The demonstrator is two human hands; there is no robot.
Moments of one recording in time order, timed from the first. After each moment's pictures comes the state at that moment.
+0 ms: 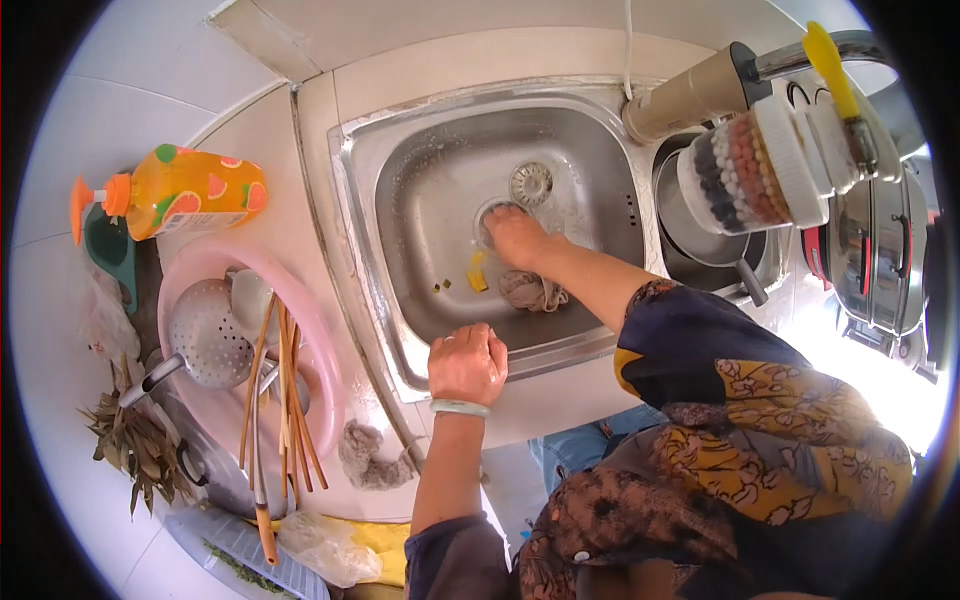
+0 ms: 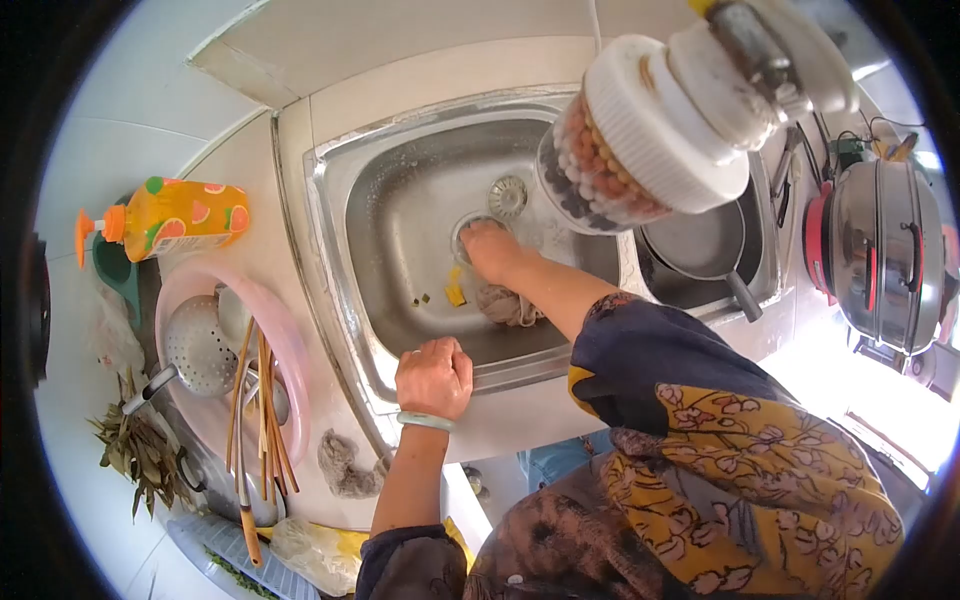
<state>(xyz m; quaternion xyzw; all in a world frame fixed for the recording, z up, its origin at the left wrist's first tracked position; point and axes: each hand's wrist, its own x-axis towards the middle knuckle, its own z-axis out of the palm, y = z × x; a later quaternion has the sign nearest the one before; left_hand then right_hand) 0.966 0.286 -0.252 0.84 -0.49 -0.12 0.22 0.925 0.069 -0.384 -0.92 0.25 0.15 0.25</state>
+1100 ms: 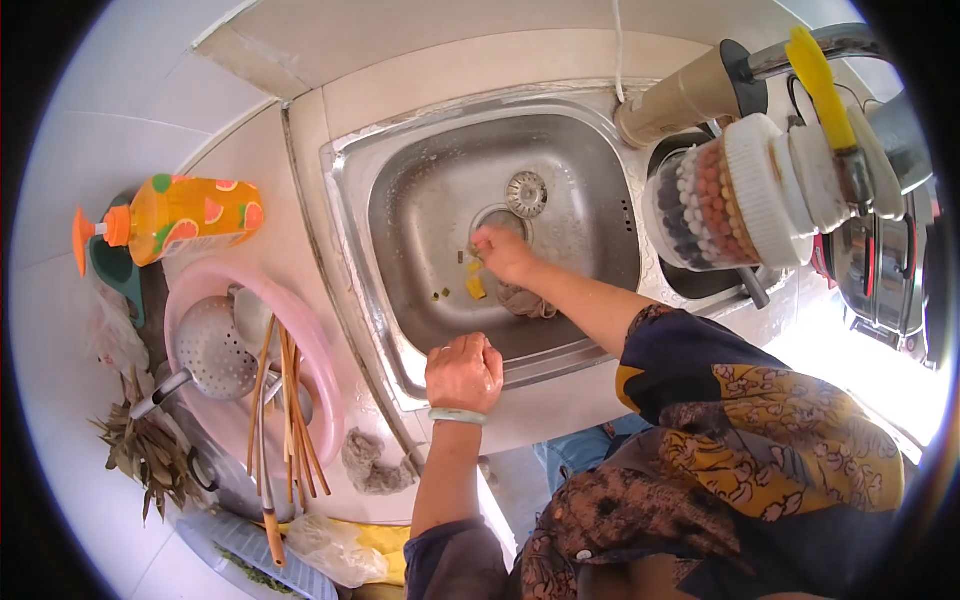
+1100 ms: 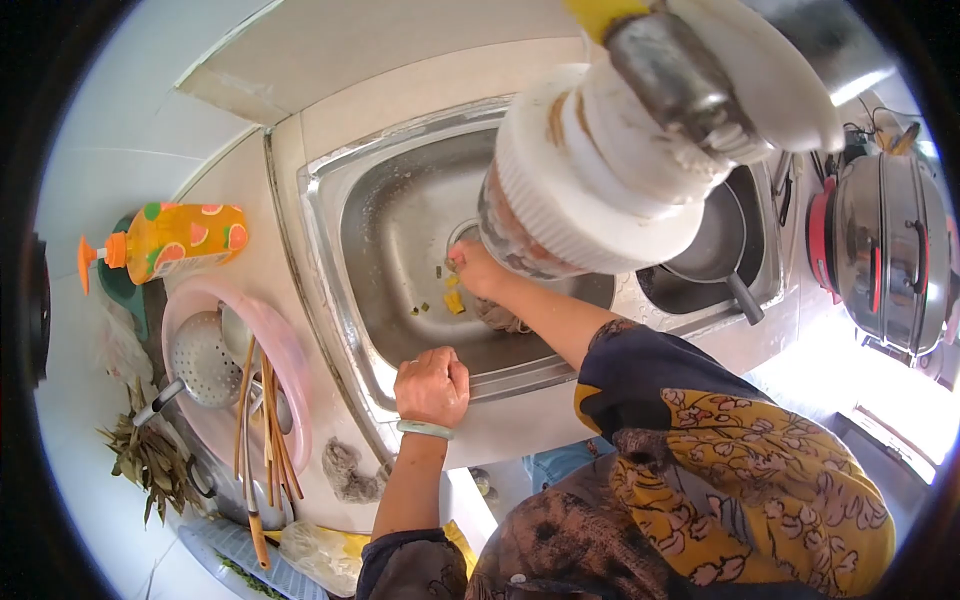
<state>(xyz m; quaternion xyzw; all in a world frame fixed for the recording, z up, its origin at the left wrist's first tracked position) 0.967 0.278 -0.249 0.84 -0.49 -0.13 0.21 0.932 0.088 -0.411 -0.79 0.37 0.00 0.49</state>
